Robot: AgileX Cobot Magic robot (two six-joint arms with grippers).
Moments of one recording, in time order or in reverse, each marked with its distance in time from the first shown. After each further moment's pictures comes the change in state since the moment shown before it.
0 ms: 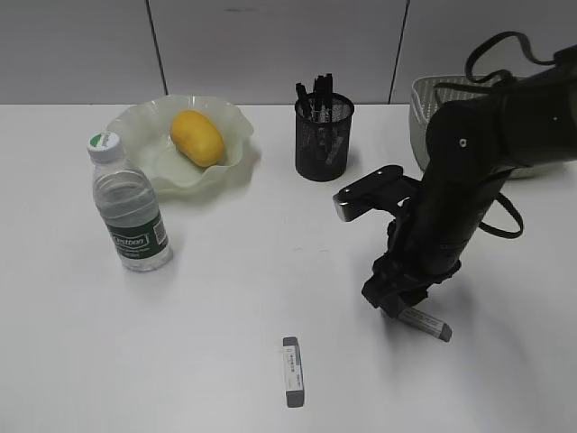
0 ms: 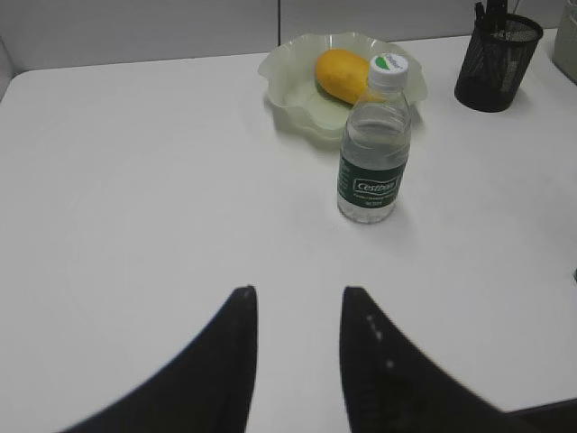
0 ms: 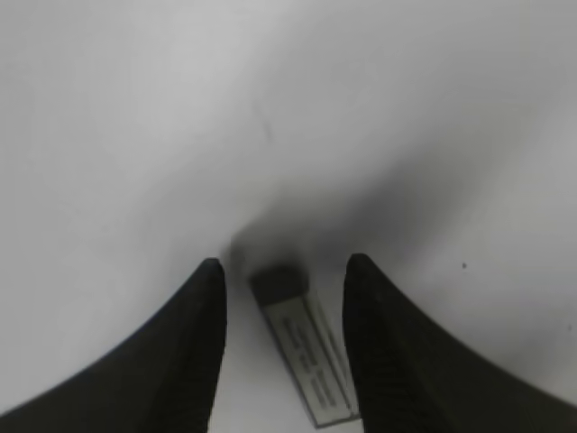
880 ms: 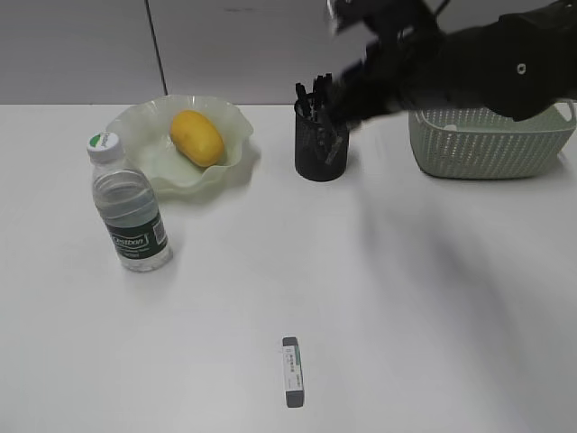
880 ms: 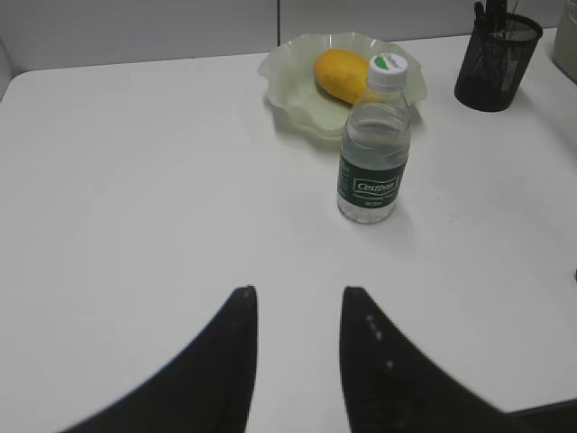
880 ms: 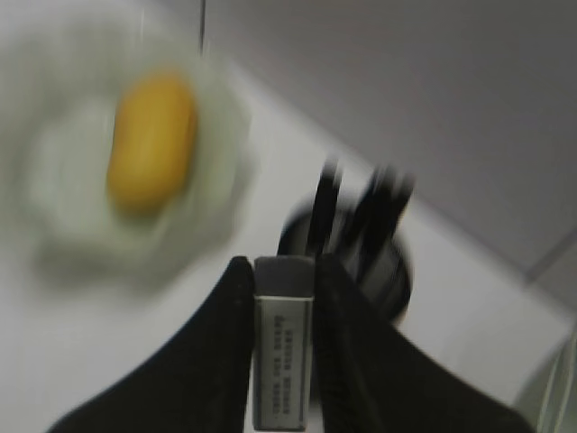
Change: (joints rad) left arm 0.001 0.000 0.000 0.000 0.000 0.000; right arm 0.001 -0.180 -0.047 -0.070 -0.851 0.004
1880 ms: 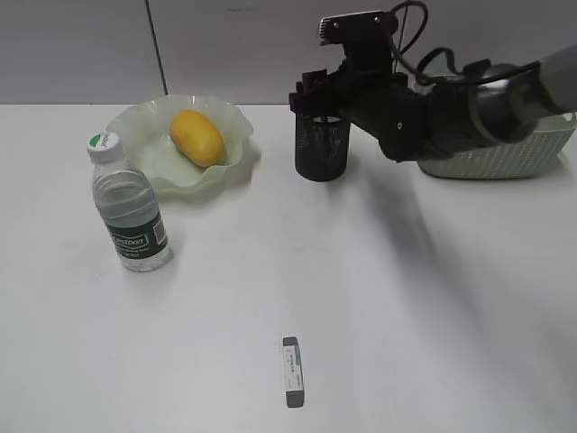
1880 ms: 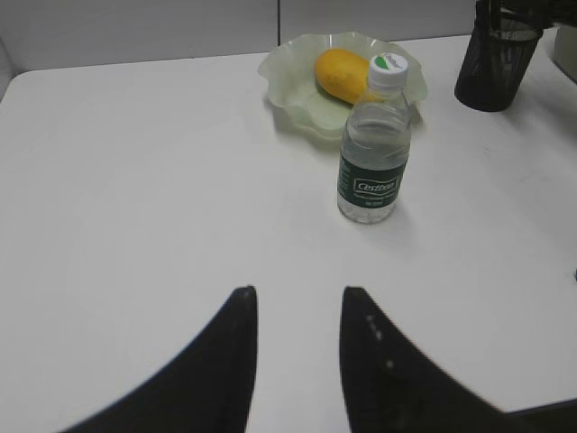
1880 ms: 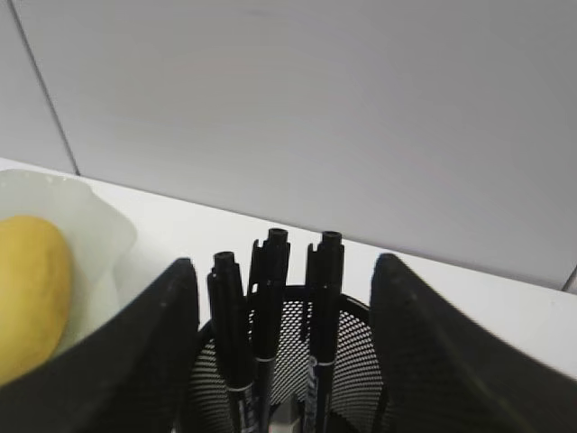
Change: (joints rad) left arm 0.000 0.000 0.000 0.000 0.000 0.000; right arm -0.027 0.419 -0.242 0.303 -0.331 -0.024
